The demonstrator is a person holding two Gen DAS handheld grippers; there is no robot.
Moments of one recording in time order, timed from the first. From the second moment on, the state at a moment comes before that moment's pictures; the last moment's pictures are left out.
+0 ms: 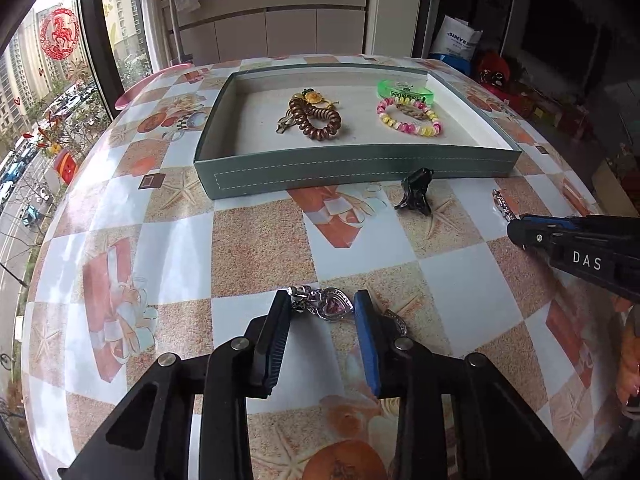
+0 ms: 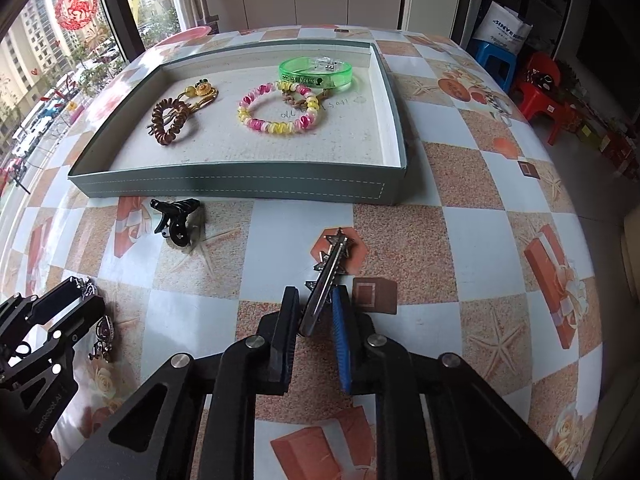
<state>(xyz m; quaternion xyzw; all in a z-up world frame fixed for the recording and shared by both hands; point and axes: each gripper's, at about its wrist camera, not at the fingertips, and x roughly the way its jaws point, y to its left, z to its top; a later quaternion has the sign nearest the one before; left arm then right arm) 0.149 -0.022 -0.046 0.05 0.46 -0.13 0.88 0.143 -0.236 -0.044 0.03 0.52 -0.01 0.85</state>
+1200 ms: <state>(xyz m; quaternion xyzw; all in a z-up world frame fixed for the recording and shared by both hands) 0.165 -0.001 -0.033 0.01 0.47 -0.04 0.88 0.123 -0.263 -0.045 0.09 0.51 0.03 0.85</state>
